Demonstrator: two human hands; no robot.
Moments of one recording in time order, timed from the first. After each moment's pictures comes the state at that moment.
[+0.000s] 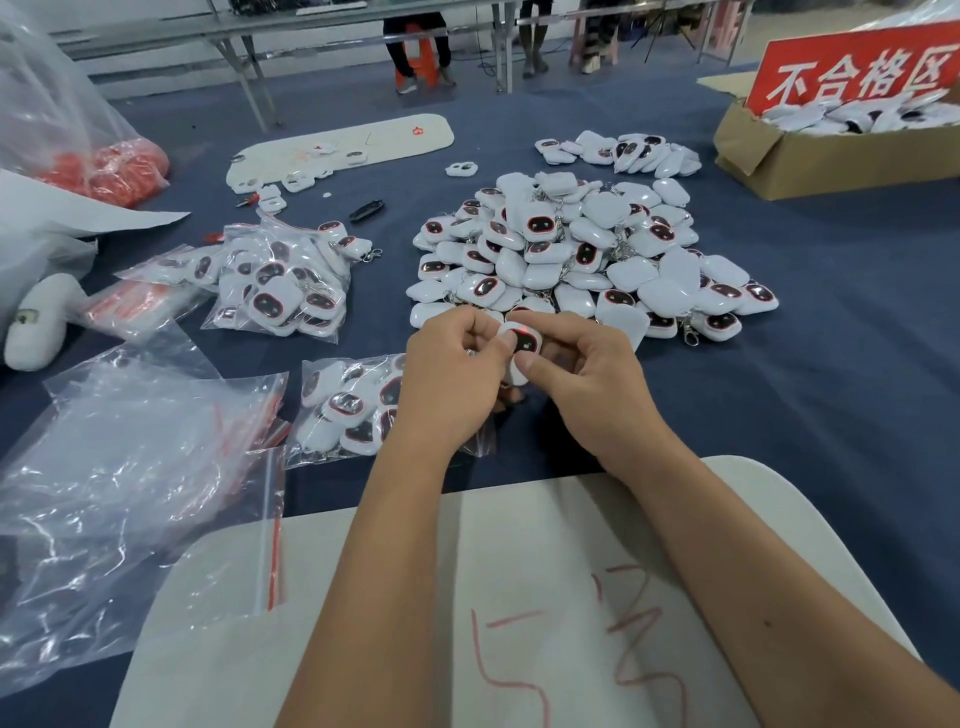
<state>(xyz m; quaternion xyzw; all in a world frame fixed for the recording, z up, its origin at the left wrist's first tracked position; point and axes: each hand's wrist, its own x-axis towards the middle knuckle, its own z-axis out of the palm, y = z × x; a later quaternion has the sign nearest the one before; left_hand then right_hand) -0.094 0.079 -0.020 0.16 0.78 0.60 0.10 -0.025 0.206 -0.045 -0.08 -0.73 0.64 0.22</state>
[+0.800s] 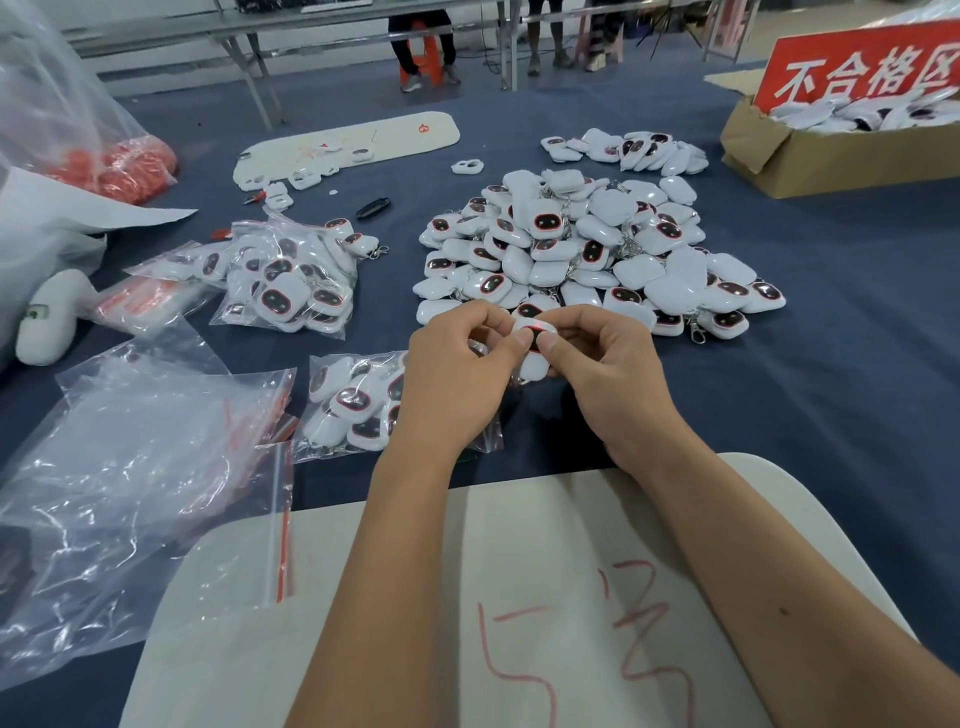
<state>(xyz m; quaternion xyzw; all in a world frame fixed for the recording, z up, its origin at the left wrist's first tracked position) -0.098 0.075 -0.025 0.22 0.82 0.53 0.01 -0.026 0.209 -0.043 -0.11 -0.70 0.66 0.24</state>
